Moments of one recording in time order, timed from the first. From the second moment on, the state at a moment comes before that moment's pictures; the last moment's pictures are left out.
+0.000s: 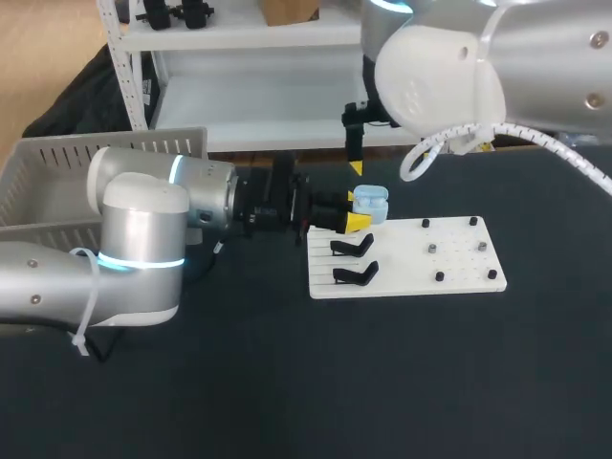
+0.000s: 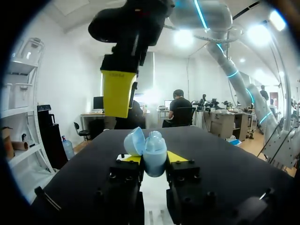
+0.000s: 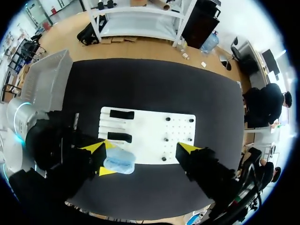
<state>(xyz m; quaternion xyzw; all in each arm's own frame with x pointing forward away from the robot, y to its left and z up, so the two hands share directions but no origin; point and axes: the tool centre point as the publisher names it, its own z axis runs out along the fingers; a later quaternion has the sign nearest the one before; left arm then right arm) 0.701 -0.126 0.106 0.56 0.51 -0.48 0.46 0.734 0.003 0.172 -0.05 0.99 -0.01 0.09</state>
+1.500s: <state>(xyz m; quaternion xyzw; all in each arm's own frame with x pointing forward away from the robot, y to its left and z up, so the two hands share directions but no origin) 0.714 -0.119 0.108 0.55 0.52 -0.47 0.46 0.718 -0.026 0.193 -0.07 0.99 0.04 0.09</state>
